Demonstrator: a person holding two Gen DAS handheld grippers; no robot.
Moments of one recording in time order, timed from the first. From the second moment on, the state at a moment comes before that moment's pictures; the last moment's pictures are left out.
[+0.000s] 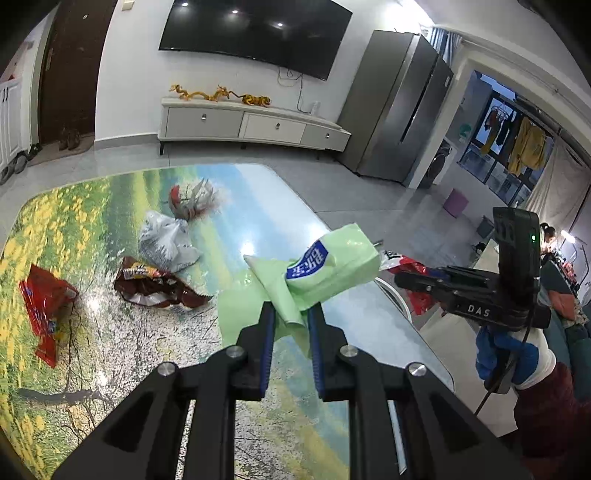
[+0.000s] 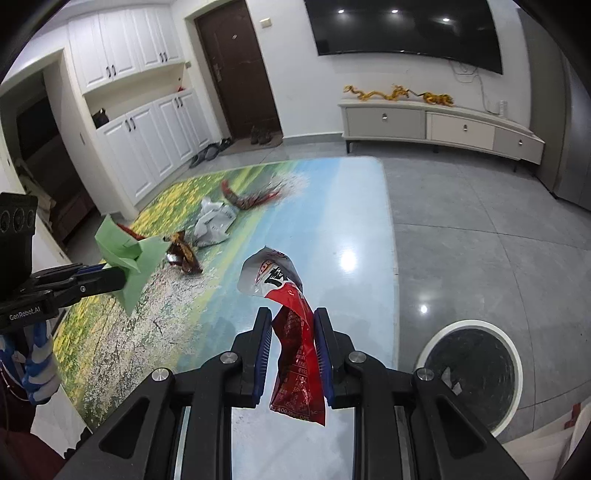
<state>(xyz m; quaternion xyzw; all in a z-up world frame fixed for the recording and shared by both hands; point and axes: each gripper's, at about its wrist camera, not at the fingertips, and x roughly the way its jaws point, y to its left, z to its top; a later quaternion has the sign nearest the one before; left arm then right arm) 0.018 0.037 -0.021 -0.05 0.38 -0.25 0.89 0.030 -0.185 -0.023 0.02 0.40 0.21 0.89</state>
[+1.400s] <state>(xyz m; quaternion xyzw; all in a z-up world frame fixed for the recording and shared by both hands) 0.161 -0.309 -0.084 0.00 0.49 -0.40 0.77 0.079 -0.426 -0.126 0.14 0.46 -0.05 0.88</state>
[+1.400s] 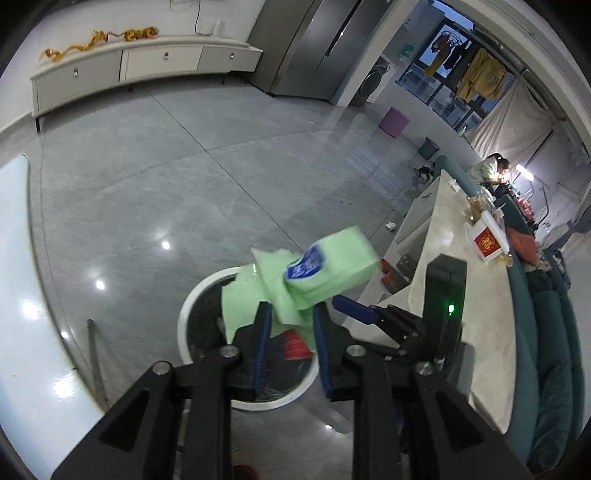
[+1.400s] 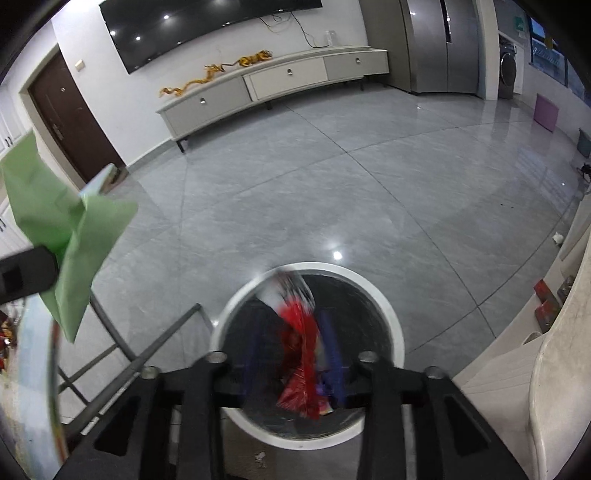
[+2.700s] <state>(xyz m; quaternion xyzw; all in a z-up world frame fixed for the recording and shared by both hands) 0.056 0.012 0.017 -0.03 0.33 -0.19 0.93 0.034 -0.262 0.061 0.07 0.31 0.04 0.95</state>
